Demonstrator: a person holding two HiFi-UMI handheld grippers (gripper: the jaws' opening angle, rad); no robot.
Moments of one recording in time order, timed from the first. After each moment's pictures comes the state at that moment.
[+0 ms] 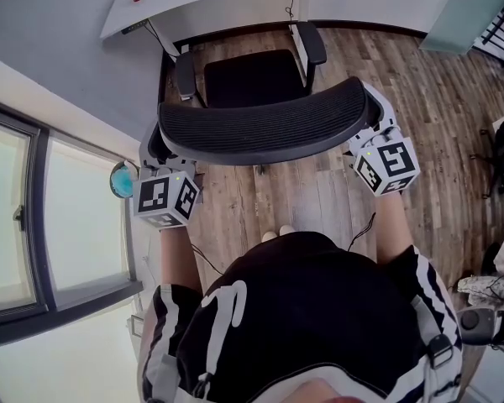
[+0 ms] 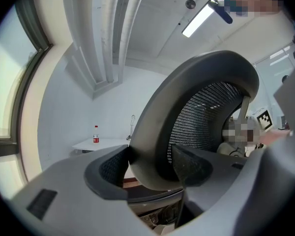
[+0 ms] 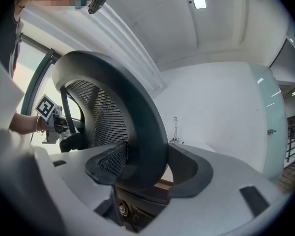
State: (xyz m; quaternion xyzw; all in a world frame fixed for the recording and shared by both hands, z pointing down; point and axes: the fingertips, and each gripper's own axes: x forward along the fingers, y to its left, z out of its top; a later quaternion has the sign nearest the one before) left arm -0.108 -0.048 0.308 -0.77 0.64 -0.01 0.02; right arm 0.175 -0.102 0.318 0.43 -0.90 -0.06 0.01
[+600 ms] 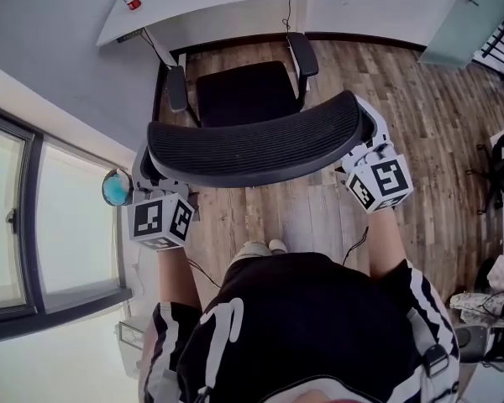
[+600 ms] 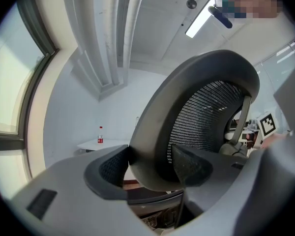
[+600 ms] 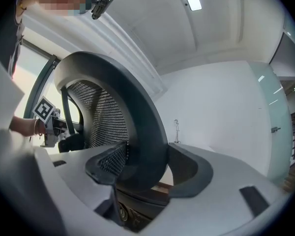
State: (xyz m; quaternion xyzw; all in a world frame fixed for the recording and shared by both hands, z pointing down) left arm -0.084 -0.048 0.309 -0.74 0.67 0.01 0.02; right arm 0.197 -0.118 0.318 0.41 -0.91 -0.06 -0.02
